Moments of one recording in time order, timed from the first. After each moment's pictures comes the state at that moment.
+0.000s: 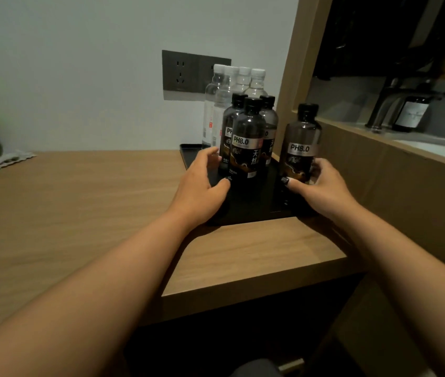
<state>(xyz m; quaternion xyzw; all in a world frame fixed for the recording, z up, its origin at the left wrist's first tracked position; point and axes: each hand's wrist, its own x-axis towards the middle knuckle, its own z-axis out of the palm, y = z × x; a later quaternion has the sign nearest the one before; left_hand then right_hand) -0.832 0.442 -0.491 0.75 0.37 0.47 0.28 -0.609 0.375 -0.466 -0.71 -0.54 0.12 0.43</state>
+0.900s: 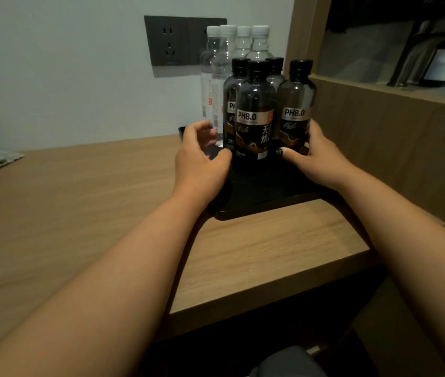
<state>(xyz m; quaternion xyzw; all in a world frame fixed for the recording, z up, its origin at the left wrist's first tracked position) -0.823 0.465 -0.487 0.66 0.39 0.55 0.32 -0.606 0.429 -0.476 -0.69 -0.60 0.12 0.40</state>
